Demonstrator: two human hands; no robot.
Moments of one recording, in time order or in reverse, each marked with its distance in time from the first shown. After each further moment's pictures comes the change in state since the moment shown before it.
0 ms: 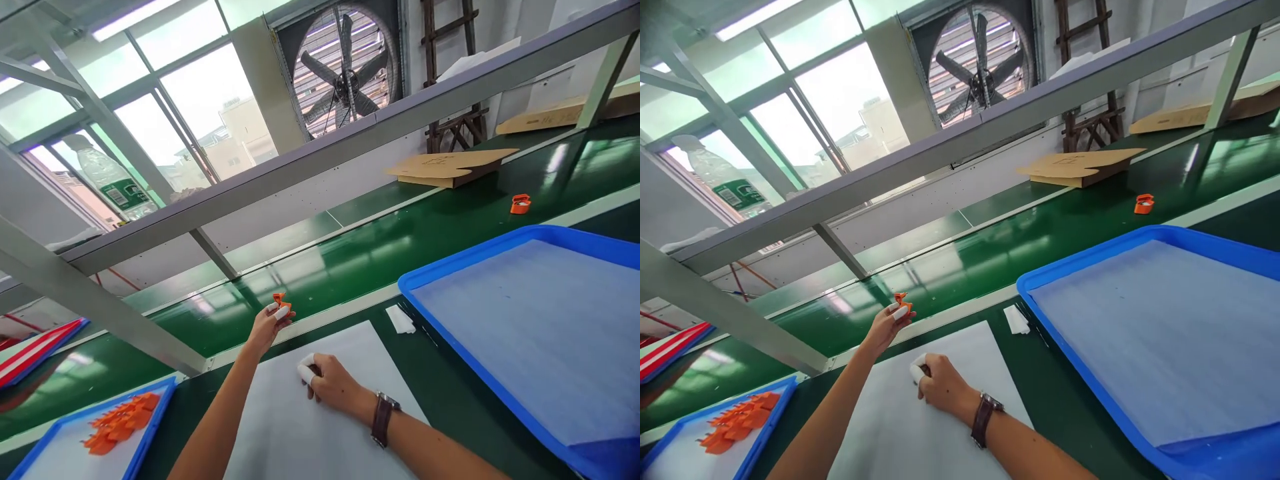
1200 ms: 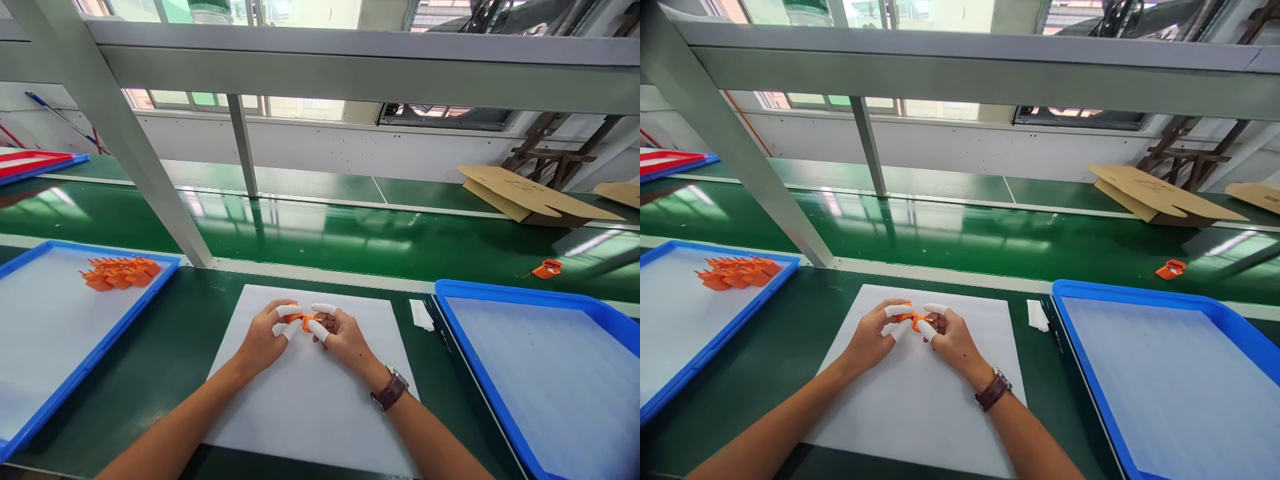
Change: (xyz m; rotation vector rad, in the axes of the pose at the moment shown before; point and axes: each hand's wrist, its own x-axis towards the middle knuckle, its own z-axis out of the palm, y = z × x) left_hand -0.170 -0.056 -0.009 0.199 0.086 0.395; right_hand -0.013 -0.007 0.011 -0.145 -0.020 0.183
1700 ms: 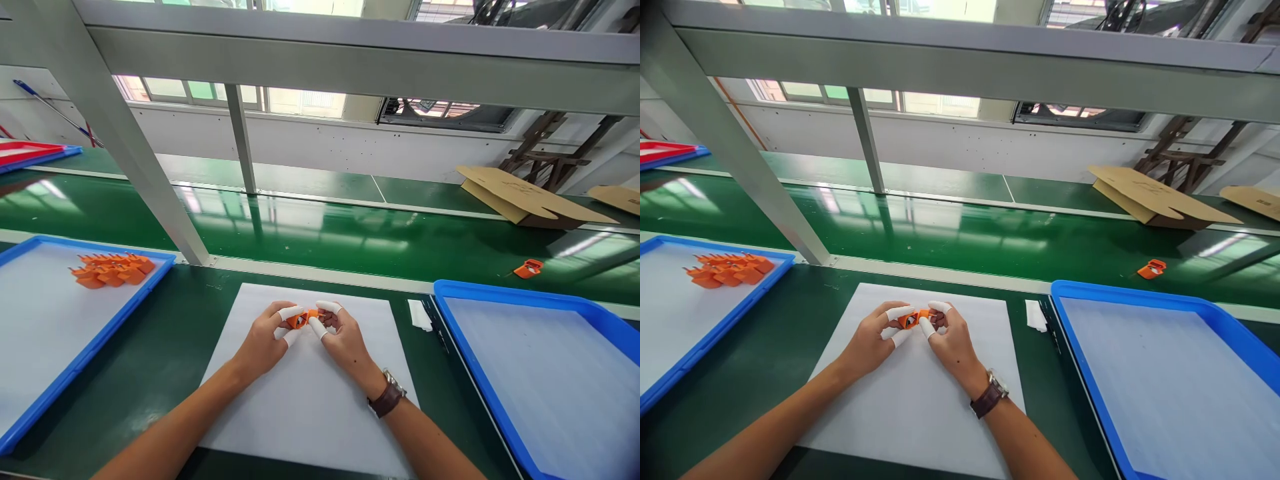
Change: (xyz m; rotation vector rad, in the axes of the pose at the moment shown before) left_hand -0.006 -0.011 0.003 0.054 -0.096 0.086; right_hand 0.000 0.008 0.003 -0.237 0.214 -0.296
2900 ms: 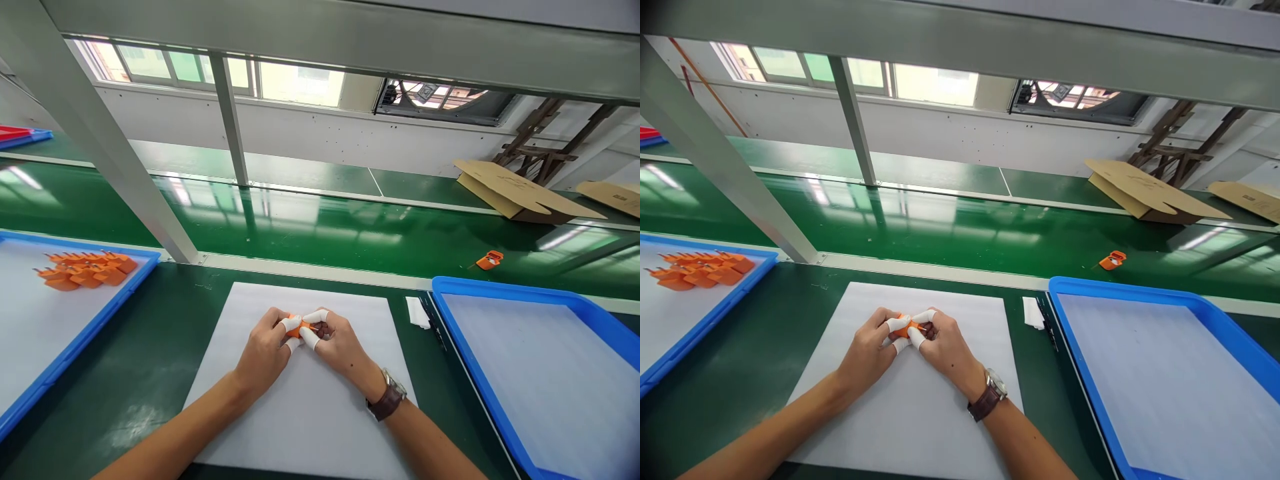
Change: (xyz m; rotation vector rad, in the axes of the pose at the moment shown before) left_hand -0.005 0.002 0.017 0.261 0.092 0.092; right_hand 0.001 -0.004 -0.001 0.000 -0.216 0.022
